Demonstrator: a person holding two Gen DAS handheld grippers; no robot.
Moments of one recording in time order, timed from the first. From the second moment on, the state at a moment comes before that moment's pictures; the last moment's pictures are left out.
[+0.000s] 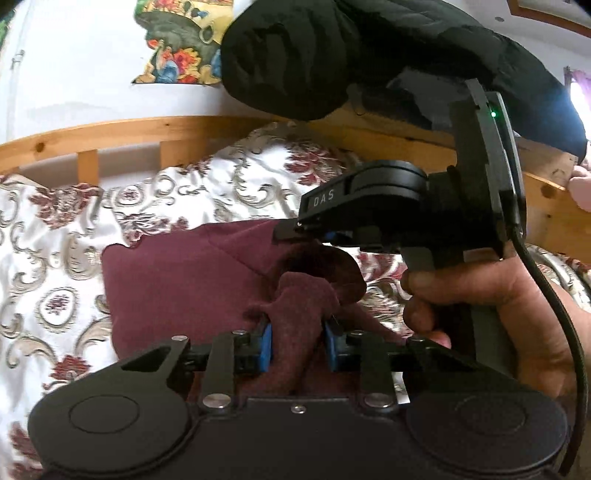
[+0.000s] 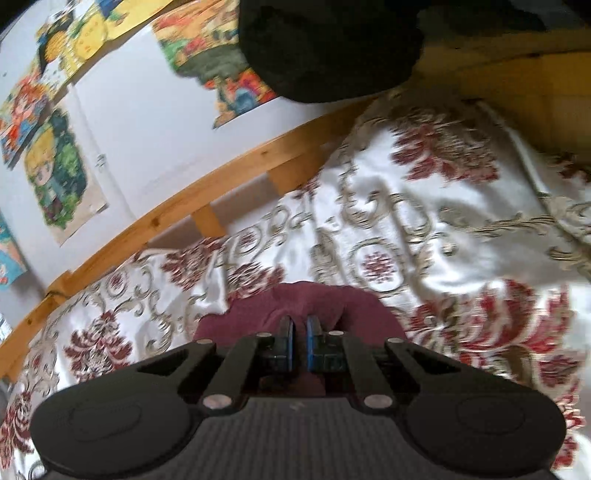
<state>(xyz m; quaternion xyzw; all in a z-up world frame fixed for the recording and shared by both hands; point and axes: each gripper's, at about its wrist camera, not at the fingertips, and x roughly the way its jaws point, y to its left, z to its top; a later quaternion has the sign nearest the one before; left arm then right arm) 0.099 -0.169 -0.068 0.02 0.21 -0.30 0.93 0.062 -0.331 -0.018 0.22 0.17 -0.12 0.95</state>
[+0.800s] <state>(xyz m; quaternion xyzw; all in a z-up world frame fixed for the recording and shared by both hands) 0.101 -0.180 -0.078 0.00 0.24 -0.34 0.91 0.041 -0.357 -0.032 0.28 0.21 -0.20 0.92</state>
